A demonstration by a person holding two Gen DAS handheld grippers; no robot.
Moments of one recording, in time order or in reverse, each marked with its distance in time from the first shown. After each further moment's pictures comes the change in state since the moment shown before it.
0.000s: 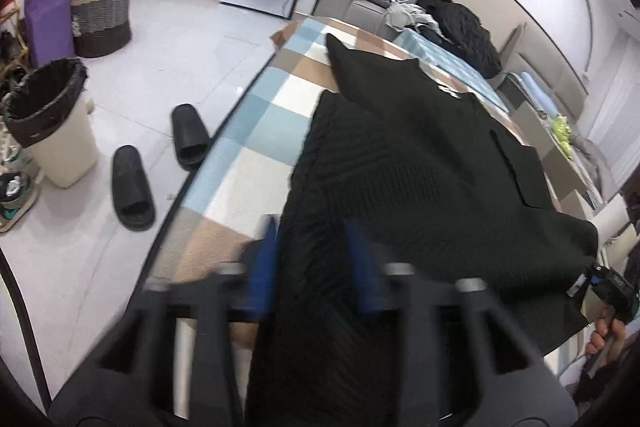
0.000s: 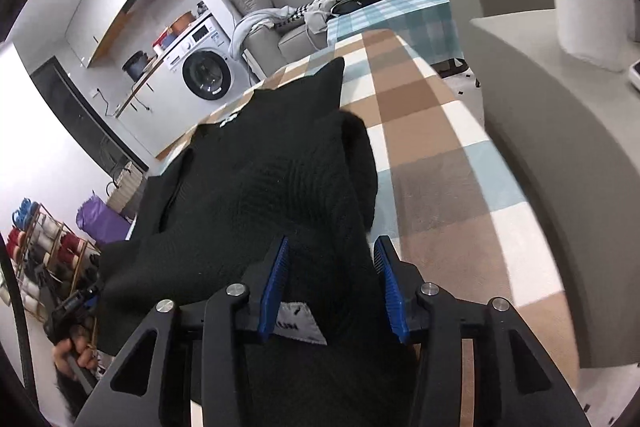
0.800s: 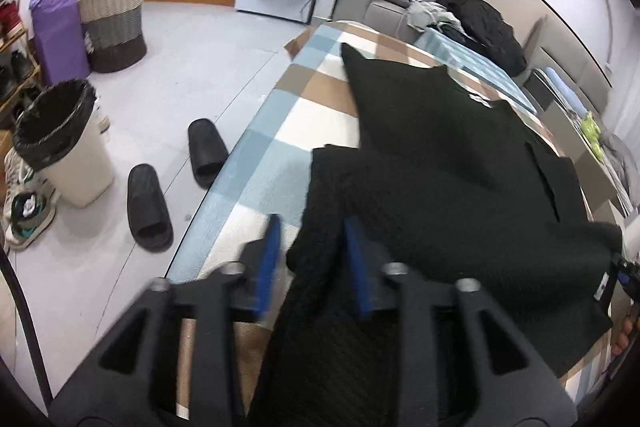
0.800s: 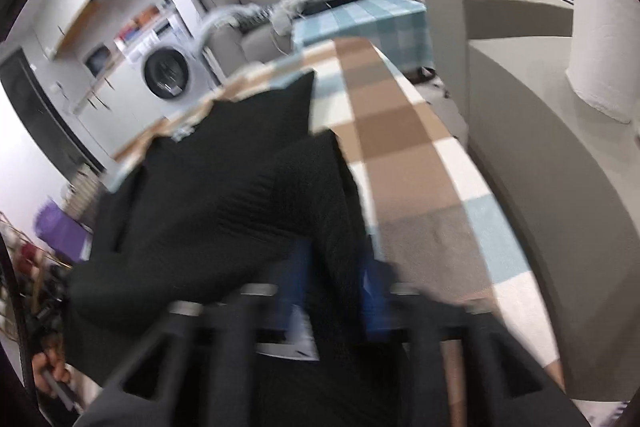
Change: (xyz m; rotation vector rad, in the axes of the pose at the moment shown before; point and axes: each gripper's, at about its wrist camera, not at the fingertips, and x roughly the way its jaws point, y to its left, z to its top) left arm 0.056 -0.011 0.045 0.001 -0.014 0.124; right arm 0.030 0.009 0.042 -0.011 -0.025 -0.196
